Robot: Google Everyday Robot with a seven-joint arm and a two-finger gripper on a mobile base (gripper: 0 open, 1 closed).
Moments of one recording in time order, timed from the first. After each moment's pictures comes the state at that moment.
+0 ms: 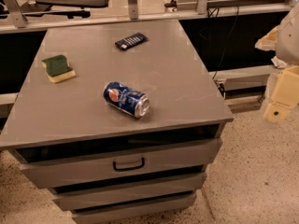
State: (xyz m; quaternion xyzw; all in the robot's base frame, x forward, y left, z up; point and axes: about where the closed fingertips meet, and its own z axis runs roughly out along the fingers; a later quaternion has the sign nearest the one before) arm 0.438 -0.216 0.977 -0.60 0.78 -0.04 0.16
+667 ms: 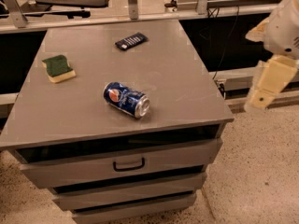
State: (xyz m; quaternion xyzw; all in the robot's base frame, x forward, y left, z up) arm 0.472 -0.208 0.977 -0.61 0.77 -0.03 0.19
